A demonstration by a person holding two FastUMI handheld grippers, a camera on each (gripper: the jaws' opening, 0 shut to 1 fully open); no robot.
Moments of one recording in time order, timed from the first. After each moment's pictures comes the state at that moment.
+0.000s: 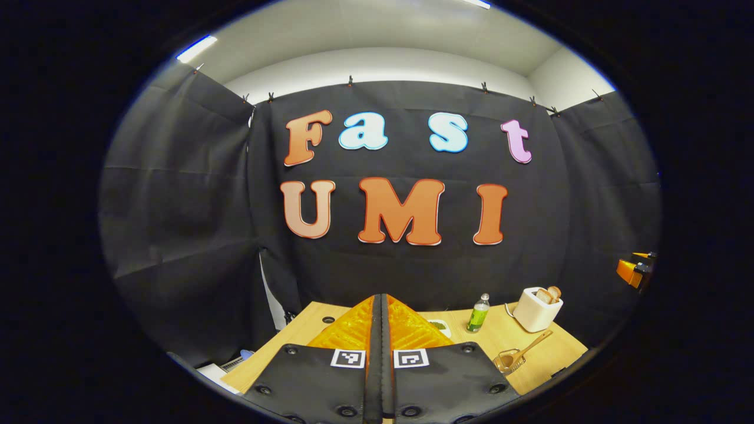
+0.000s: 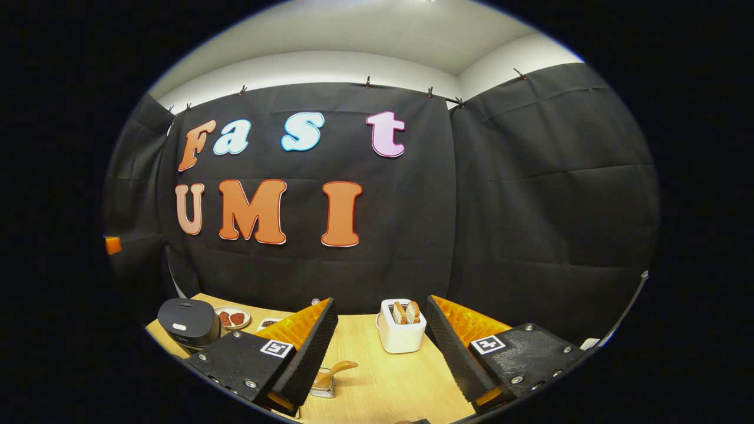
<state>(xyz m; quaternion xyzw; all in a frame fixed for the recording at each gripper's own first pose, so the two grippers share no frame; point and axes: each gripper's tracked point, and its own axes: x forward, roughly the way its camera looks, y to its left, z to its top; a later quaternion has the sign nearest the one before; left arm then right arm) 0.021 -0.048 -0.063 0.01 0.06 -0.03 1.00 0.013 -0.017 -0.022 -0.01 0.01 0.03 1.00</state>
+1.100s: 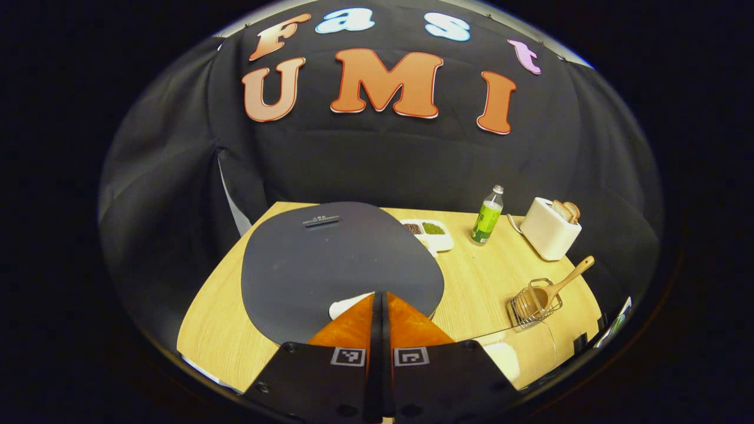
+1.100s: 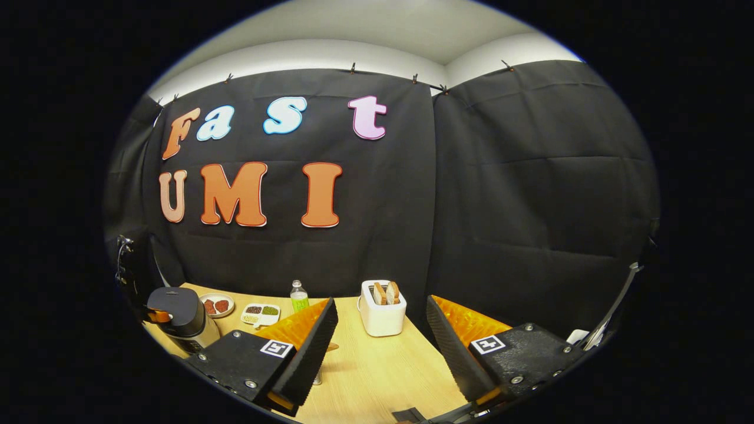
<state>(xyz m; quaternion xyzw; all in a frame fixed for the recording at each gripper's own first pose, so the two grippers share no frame) 0.090 -0.064 -0.306 0.01 0.31 -0.07 0.95 -0.001 -0.045 -0.052 -0.02 0.05 -0.02 1.00</state>
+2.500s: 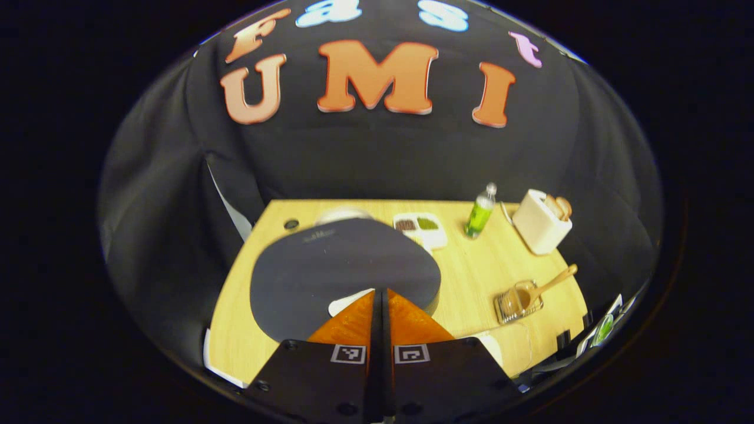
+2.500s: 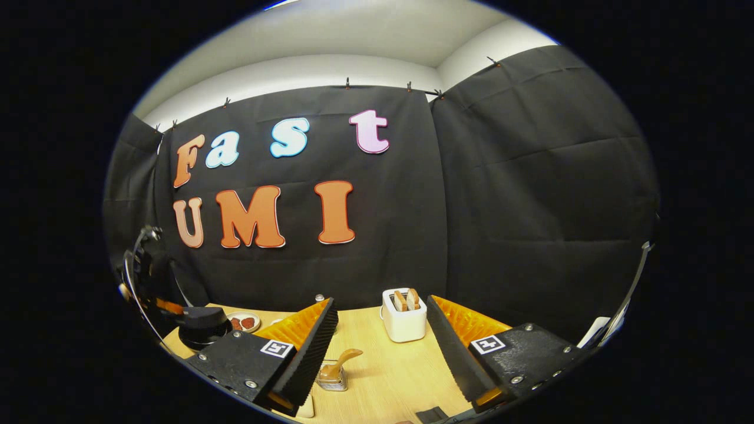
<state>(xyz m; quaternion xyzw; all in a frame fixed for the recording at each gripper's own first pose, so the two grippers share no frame) 0.127 -0.071 -0.166 0.02 0.29 -0.08 0.95 -0.019 -0.037 -0.038 0.04 0.02 0.02 1.00</state>
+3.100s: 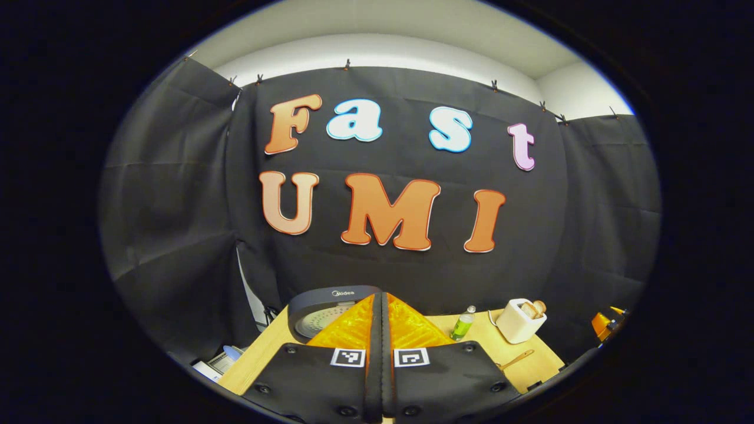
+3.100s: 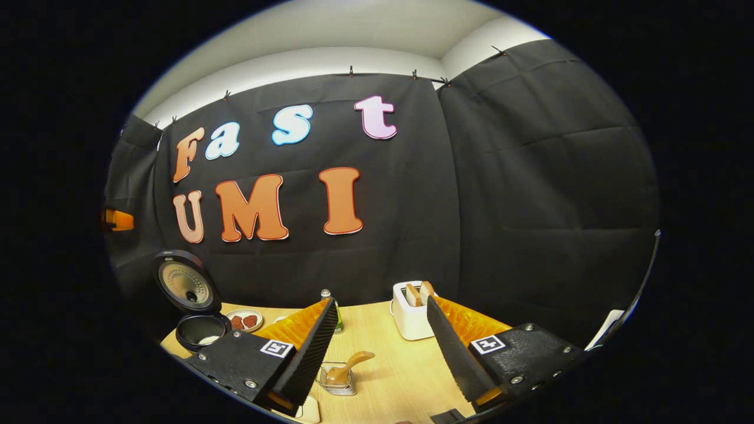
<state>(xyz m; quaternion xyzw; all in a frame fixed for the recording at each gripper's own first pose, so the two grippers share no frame) 0.090 -0.038 0.018 -0.01 0.07 -0.04 1.00 0.033 -0.003 -0.077 0.05 0.04 0.04 1.00</state>
